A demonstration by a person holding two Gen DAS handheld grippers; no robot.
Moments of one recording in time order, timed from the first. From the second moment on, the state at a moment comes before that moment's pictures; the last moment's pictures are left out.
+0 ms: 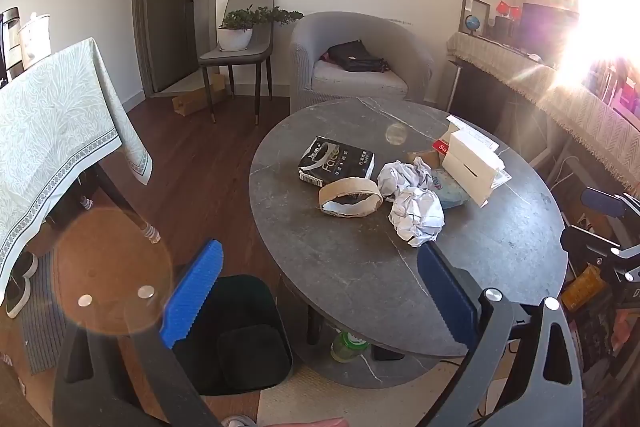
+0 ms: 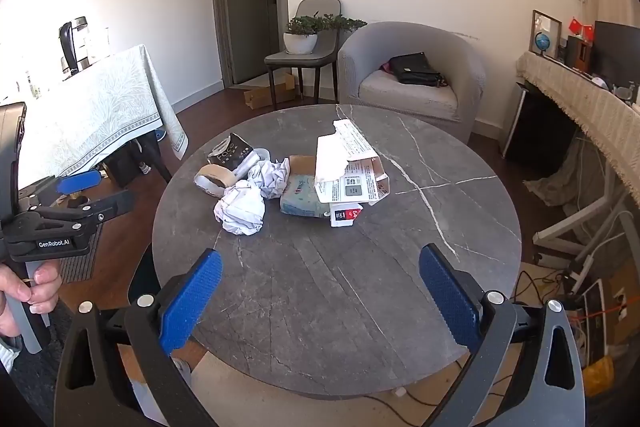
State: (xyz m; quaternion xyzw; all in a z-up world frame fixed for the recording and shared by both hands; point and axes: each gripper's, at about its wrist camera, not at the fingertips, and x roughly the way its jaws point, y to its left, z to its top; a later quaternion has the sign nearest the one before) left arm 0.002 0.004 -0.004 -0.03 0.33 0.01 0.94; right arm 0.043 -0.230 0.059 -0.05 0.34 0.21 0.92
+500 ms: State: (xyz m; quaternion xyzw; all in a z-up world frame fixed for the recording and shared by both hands) left arm 0.003 0.006 -0.005 -0.03 0.33 0.01 0.94; right arm 0.044 -0.227 0.059 -0.05 0.34 0.21 0.92
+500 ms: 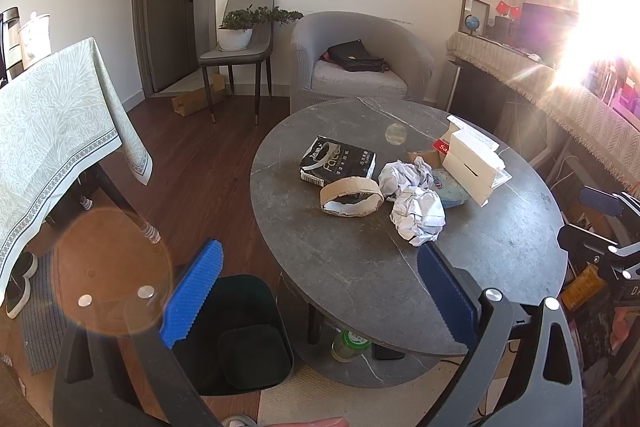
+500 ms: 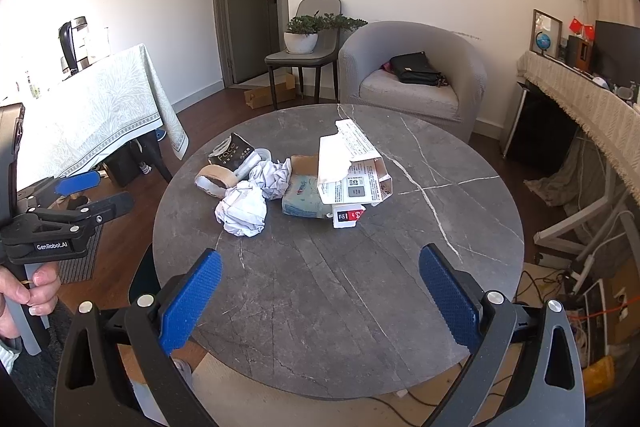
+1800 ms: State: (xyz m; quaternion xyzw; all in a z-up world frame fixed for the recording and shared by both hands) left arm 0.002 0.006 -0.004 -0.03 0.33 0.00 0.94; right arm 0.045 -0.222 0.055 -0.05 0.34 0.21 0.91
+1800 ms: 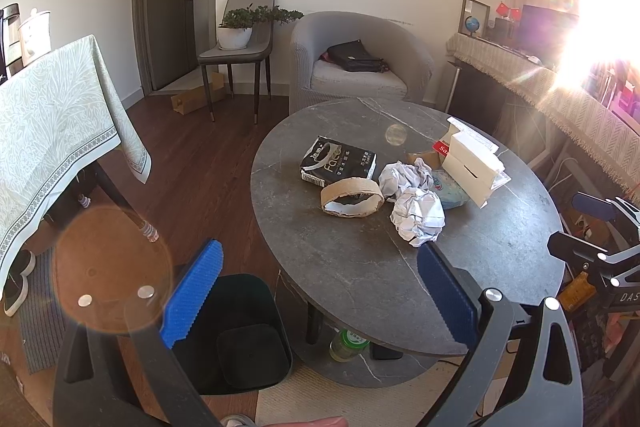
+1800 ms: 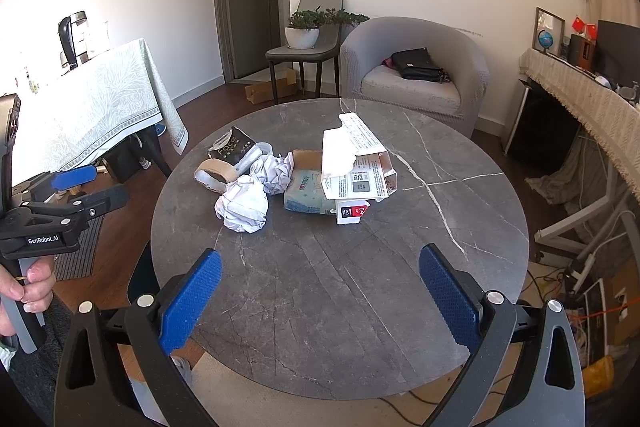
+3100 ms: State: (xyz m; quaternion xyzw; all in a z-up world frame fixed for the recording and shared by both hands) left arm 0.079 -0.005 -0.032 -0.04 0.37 -0.06 0.93; right arm 0.084 -0.209 0.059 0.01 0.35 0.28 0.90
